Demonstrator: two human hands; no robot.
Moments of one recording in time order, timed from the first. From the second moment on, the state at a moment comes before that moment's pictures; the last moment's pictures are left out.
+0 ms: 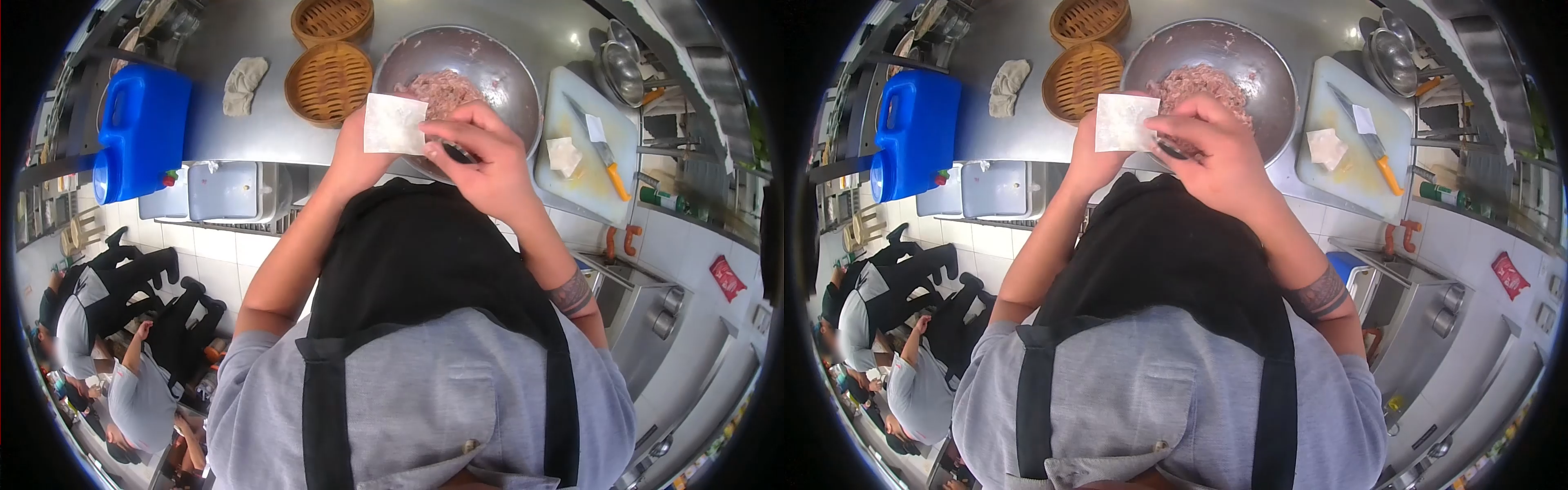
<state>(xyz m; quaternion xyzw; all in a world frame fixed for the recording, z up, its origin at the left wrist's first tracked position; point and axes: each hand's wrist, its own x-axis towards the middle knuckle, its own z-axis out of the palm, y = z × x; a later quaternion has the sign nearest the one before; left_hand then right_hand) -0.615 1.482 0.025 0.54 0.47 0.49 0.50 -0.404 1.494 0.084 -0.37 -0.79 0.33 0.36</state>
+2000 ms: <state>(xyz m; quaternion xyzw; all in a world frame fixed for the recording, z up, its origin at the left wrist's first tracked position) -0.576 1.509 -0.044 0.43 0.57 0.62 0.33 -0.383 1.511 0.007 -0.45 -0.88 0.13 0.02</state>
